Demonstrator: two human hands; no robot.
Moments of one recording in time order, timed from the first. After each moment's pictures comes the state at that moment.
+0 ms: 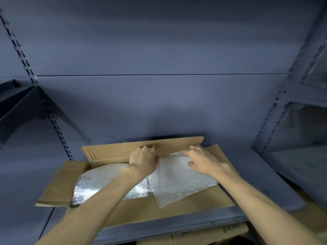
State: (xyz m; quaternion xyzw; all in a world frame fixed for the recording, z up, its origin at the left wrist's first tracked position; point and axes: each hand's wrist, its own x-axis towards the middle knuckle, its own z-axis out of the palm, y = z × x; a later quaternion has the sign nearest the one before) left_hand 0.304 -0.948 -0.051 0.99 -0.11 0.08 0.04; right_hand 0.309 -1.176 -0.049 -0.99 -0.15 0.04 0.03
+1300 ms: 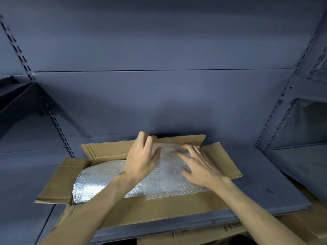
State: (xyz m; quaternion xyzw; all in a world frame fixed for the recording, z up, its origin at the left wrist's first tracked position) left_hand 0.287 -0.937 -0.055 0.88 -0.22 0.34 0.23; right_hand 0.285 -1.175 -0.078 -0.97 -0.24 -0.07 0.06
